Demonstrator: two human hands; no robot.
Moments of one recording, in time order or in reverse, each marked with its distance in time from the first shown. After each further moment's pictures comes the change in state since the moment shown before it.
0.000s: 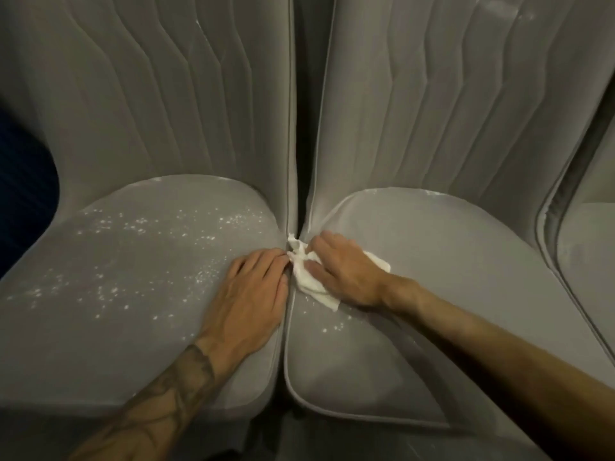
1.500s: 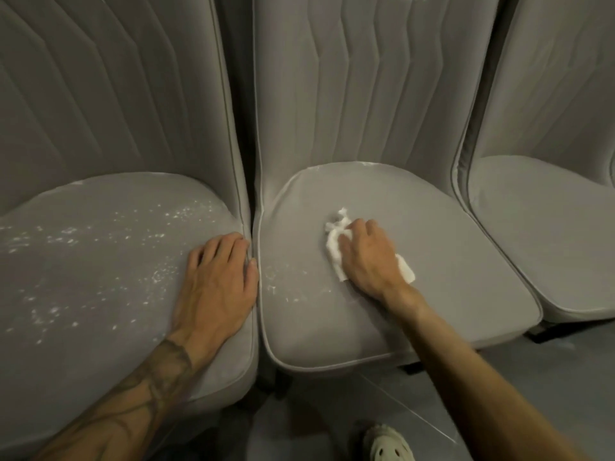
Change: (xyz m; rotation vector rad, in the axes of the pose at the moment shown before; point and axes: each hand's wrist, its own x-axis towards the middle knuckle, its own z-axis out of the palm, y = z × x) left_hand 0.004 -0.001 0.012 0.045 0.022 0.001; right_hand -0.090 -0.006 -0.013 -0.187 0.232 0.750
